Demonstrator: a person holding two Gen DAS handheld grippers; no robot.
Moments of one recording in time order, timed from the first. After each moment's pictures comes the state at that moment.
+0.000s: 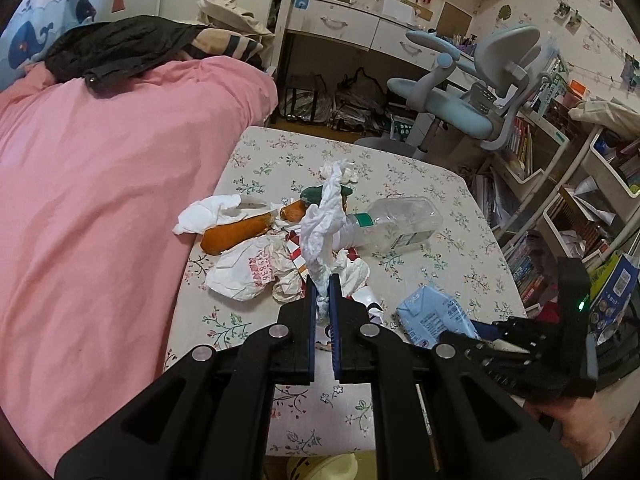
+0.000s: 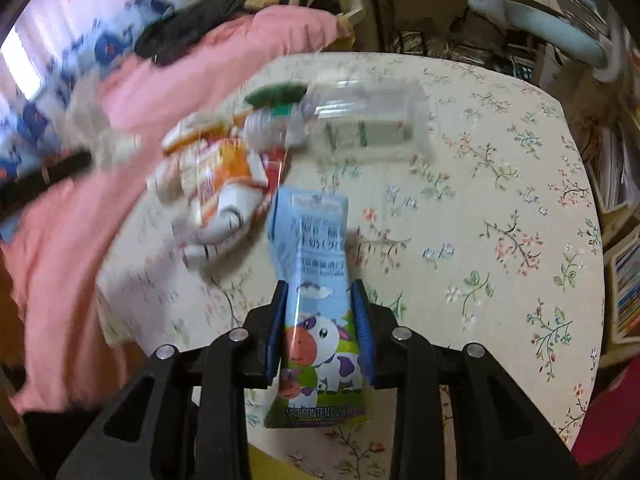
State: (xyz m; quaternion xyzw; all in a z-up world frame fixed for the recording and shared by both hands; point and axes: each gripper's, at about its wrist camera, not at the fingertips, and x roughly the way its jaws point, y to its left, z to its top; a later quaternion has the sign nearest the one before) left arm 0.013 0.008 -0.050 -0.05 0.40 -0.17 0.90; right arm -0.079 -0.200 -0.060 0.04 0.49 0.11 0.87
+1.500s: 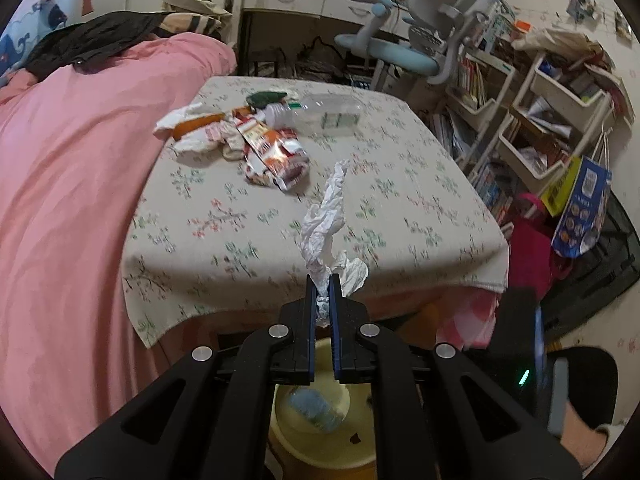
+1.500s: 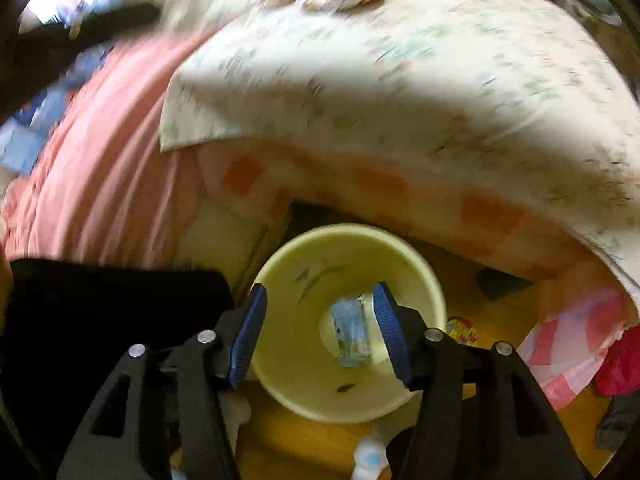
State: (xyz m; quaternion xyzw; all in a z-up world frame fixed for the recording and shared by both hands) left arm -0.165 -0.003 -0.092 0.00 0.43 -0.23 0.87; right arm -0.244 -0.137 -0.126 0.07 0.53 0.14 0.83
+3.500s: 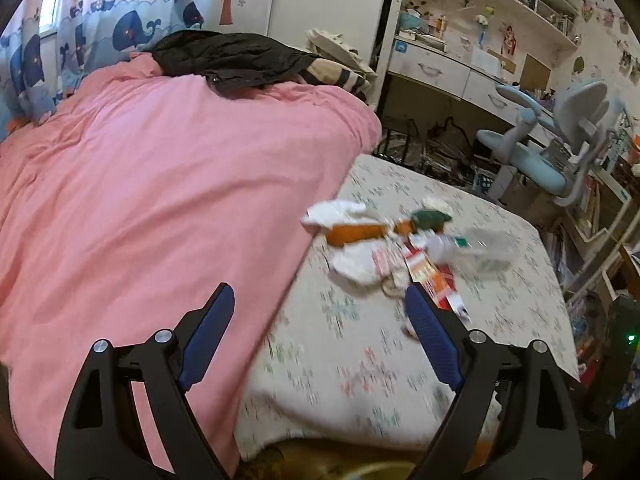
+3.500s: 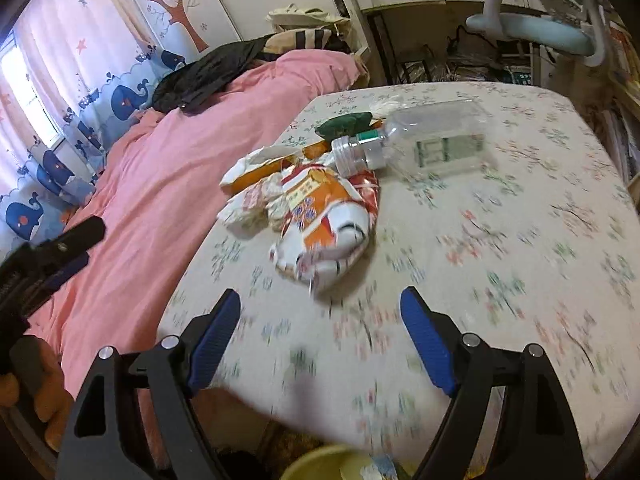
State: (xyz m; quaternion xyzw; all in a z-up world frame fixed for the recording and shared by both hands) left arm -0.036 0.077 -0.057 -0.08 0.35 0.00 0.93; right arm -0.076 -0.135 -0.061 0.14 0.41 0.11 0.89
